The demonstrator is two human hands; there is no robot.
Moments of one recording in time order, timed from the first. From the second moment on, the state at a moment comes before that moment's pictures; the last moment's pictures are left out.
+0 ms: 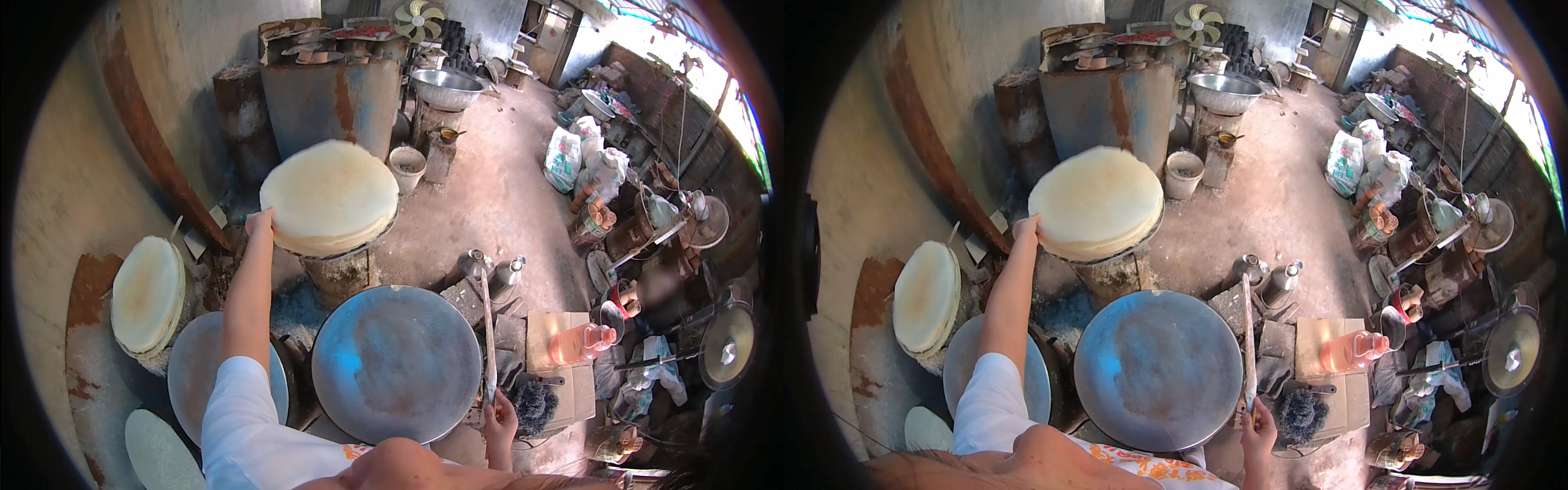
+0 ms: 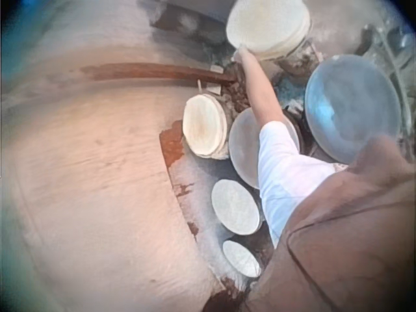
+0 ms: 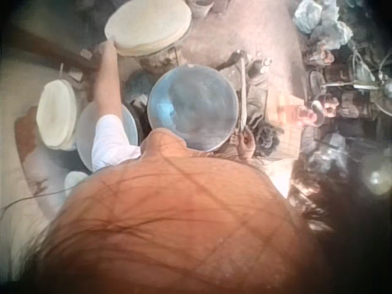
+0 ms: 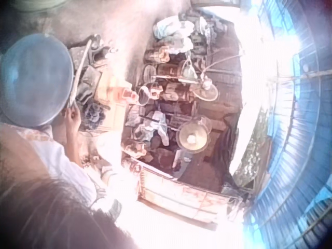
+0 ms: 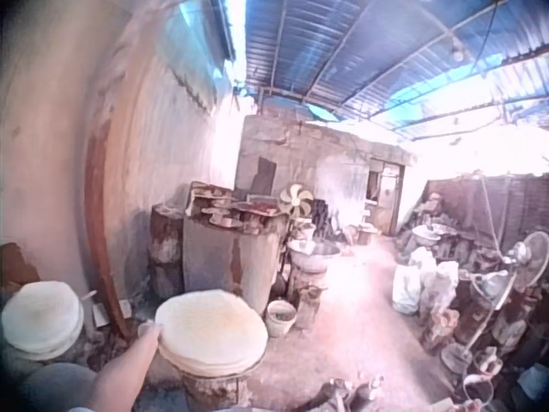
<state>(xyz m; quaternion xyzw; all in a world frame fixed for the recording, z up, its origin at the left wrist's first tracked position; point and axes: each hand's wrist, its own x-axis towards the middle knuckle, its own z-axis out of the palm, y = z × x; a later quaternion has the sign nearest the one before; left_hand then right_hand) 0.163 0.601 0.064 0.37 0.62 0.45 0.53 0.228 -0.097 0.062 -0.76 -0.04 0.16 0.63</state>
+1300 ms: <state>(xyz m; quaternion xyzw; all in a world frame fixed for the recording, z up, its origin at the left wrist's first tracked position) -0.211 -0.478 0.030 0.00 0.96 0.27 0.04 -0.065 -0.133 0.027 -0.20 -0.70 0.68 0.08</state>
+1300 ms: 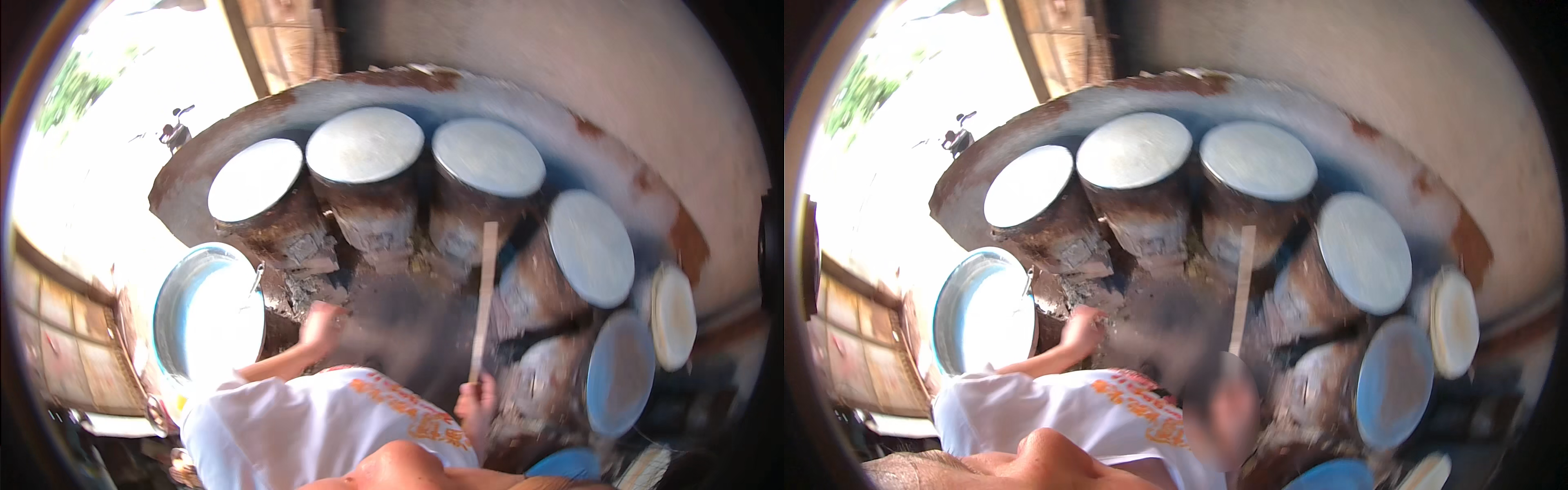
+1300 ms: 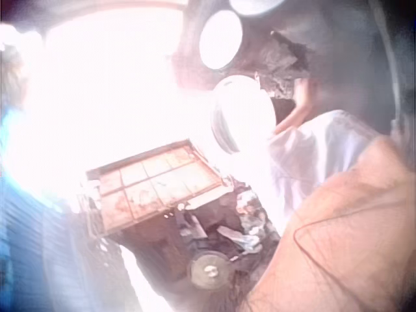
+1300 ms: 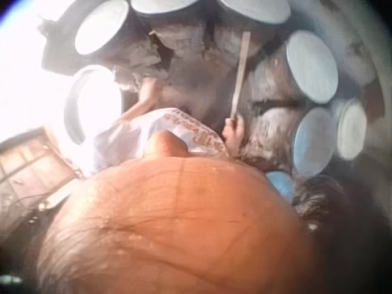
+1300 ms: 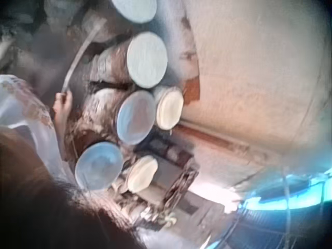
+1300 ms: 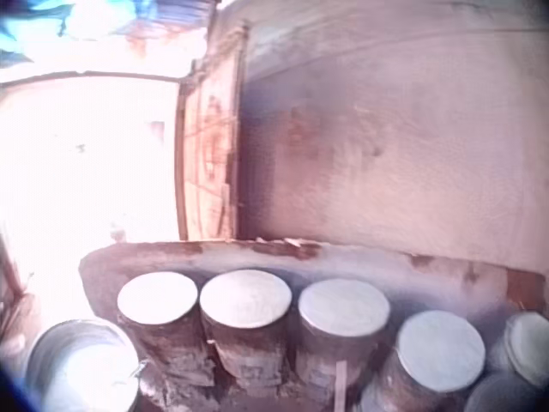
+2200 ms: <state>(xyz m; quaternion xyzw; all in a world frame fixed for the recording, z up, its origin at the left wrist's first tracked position) -0.194 -0.806 -0.064 -0.54 0.33 0.76 -0.14 -0.411 -0.637 0.056 0.53 -0.81 0.01 -0.23</state>
